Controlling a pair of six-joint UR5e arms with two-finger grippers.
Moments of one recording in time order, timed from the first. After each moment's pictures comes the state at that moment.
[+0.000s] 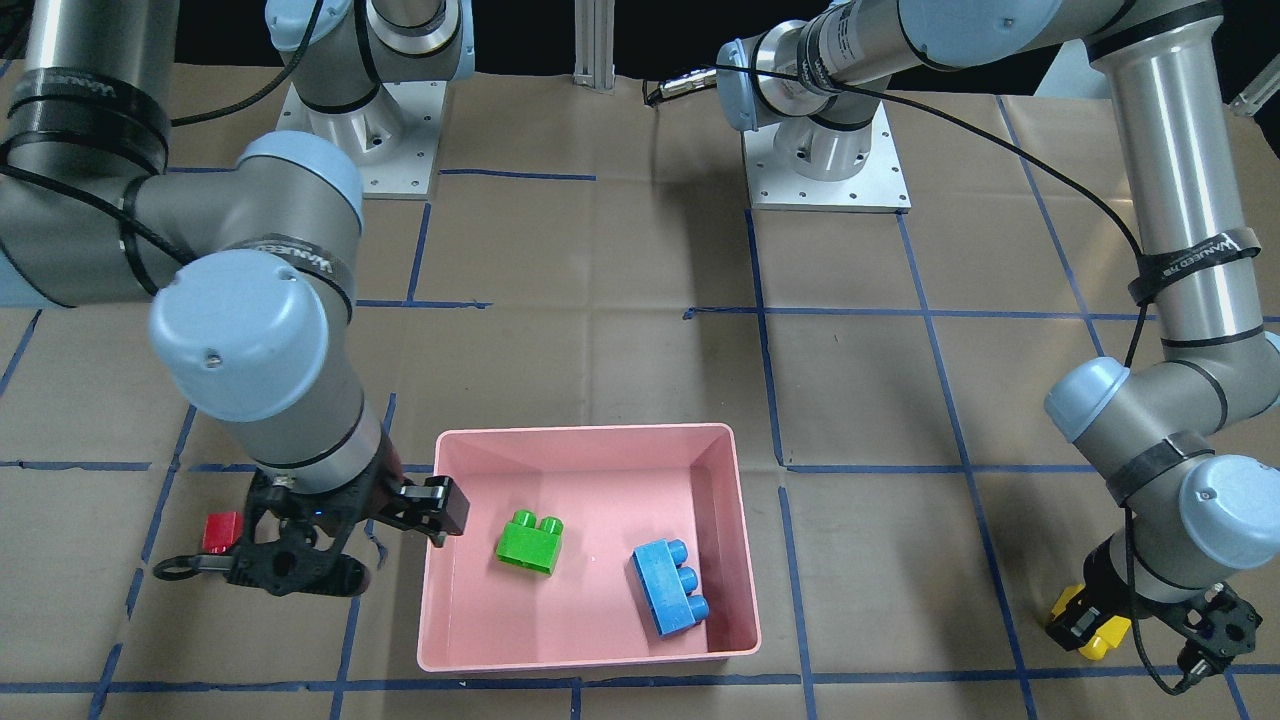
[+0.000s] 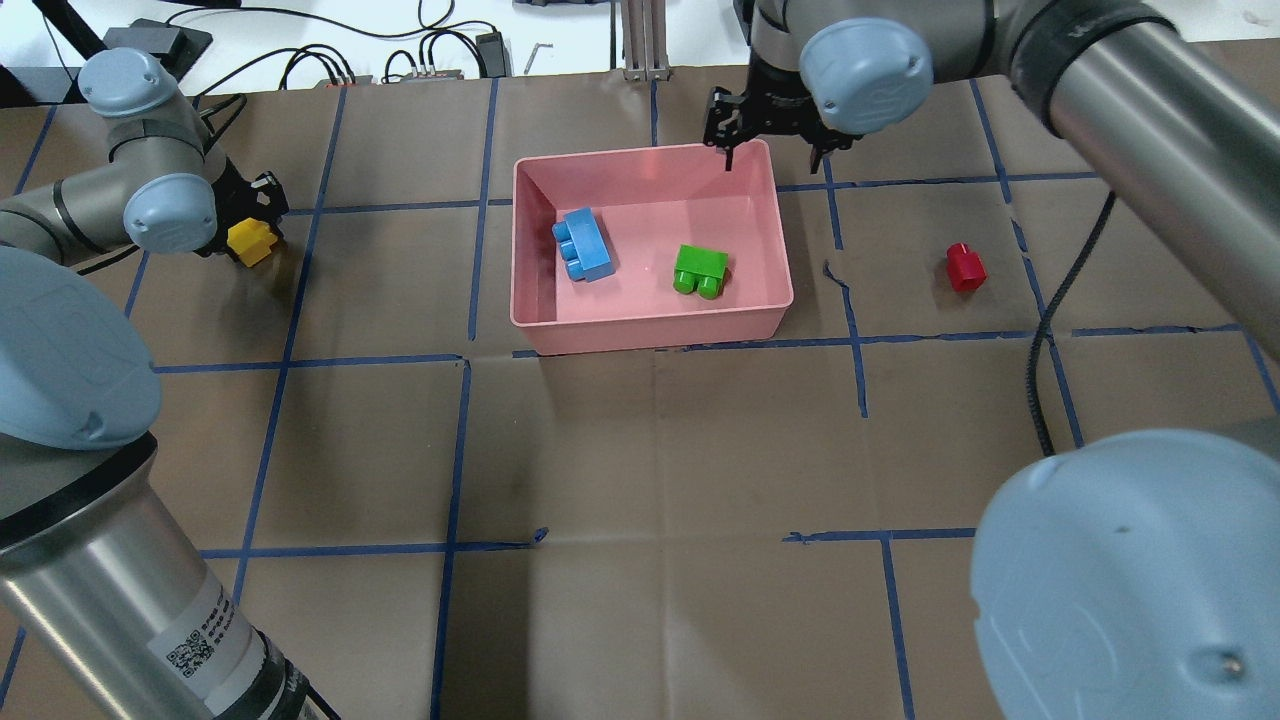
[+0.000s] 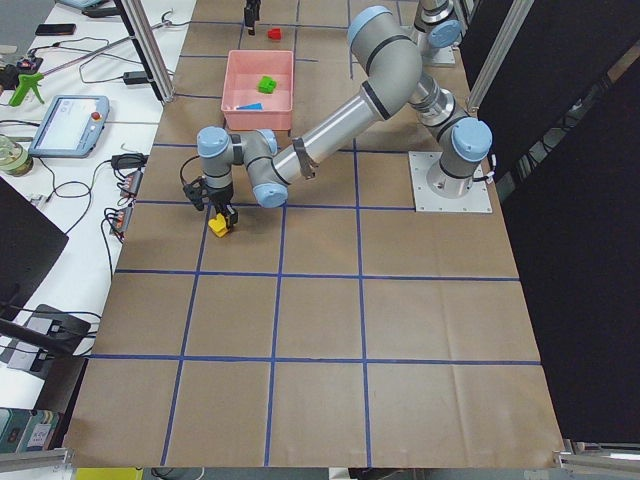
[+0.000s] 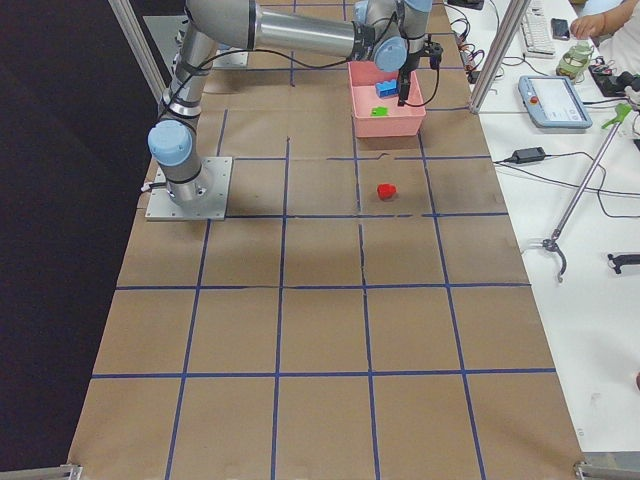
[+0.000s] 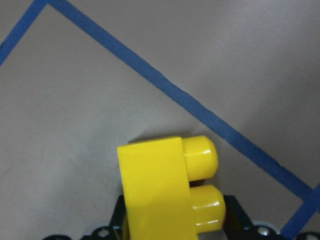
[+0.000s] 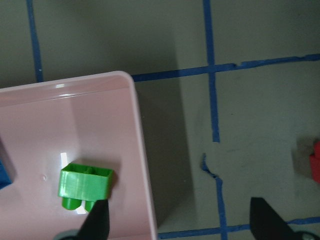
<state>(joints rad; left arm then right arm) -1.20 -2.30 -1.42 -0.84 1.69 -0.27 1.64 -1.08 1.28 -1.83 -1.57 0.16</state>
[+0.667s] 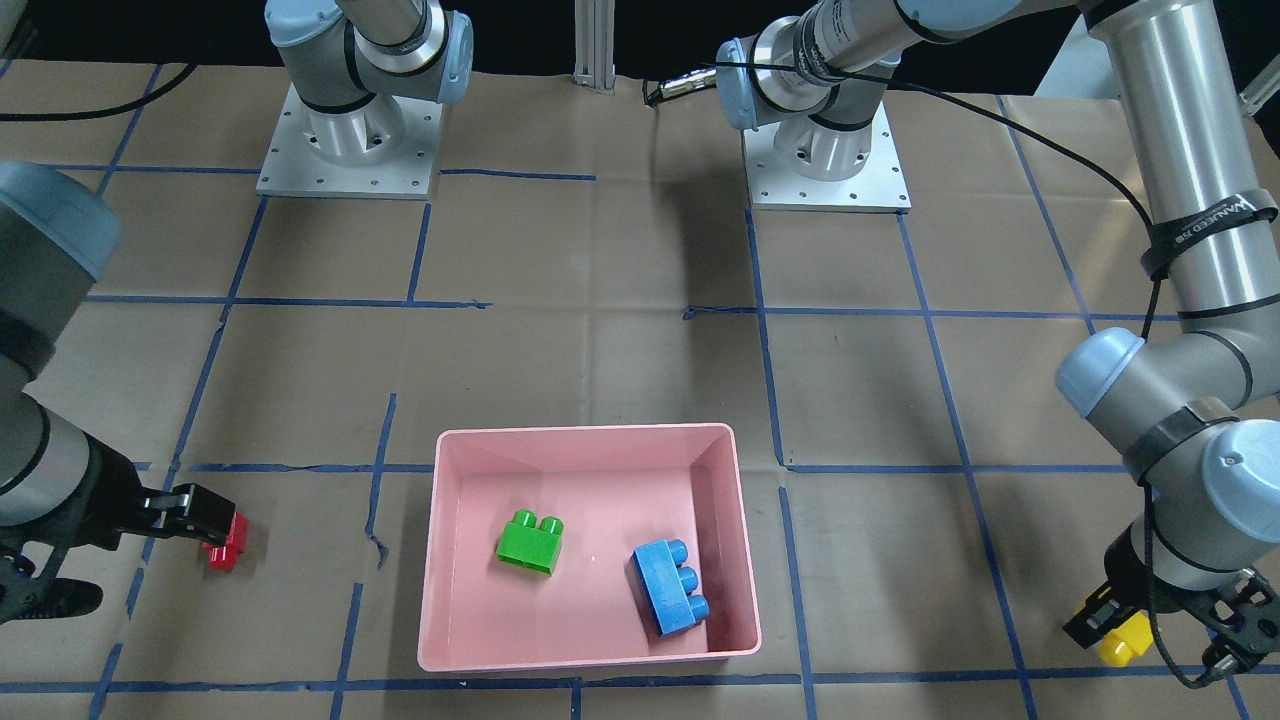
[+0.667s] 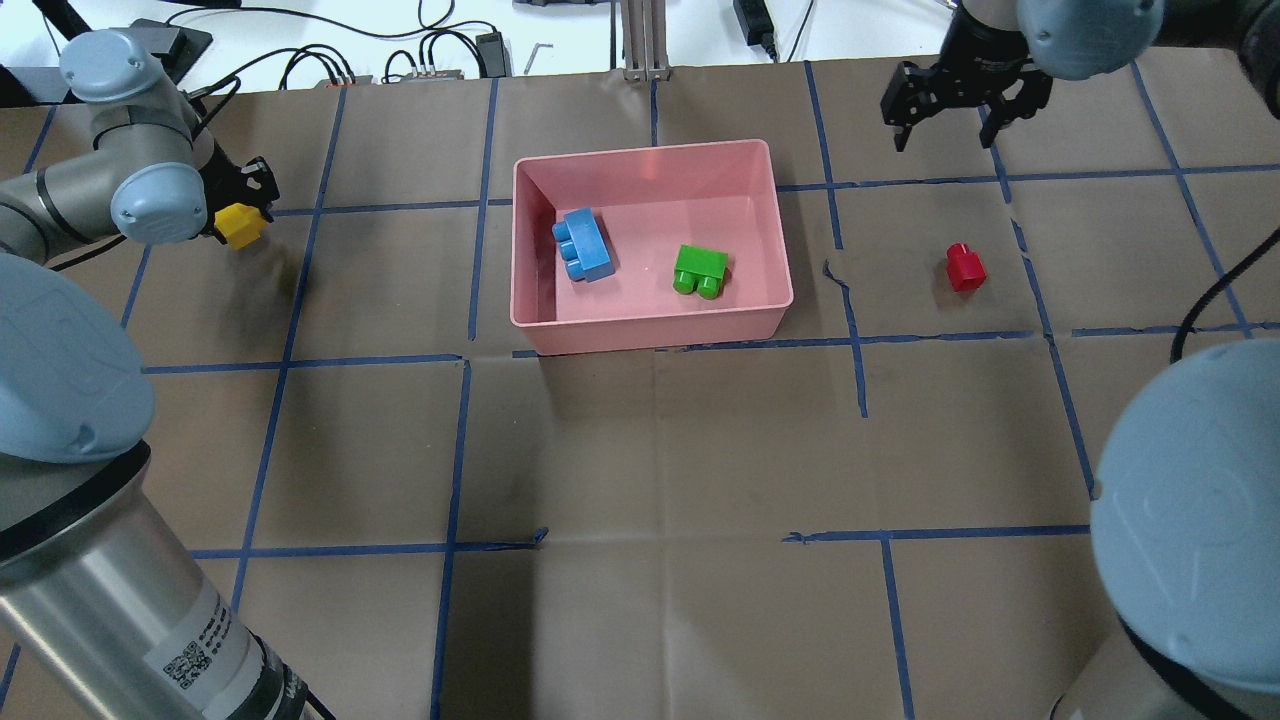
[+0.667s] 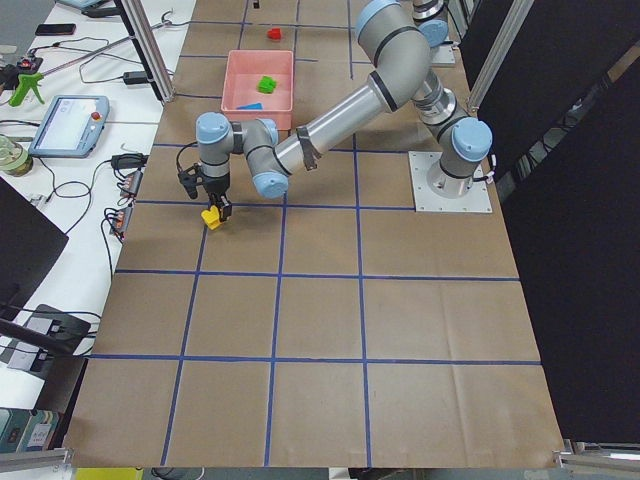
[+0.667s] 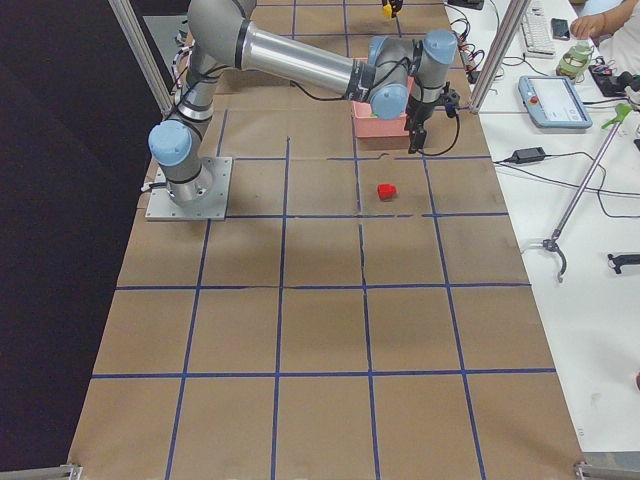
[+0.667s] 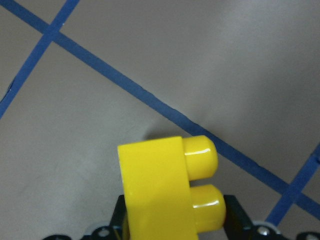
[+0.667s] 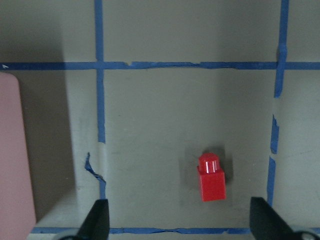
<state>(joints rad) -1.24 -2.21 -1.42 -0.87 1.69 -0.19 1.37 -1.08 1.35 -1.81 -1.57 -0.24</state>
